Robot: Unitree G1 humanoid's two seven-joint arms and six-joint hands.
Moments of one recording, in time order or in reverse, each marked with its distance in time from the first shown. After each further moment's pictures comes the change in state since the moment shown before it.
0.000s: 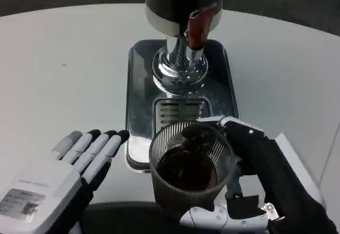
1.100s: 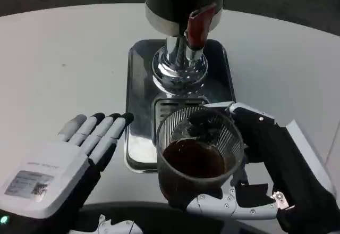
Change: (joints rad) left arm -0.102 -0.001 -0.064 0.014 0.031 0.078 -0.002; right arm -0.045 -0.009 -0.043 -0.013 0.044 0.000 0.000
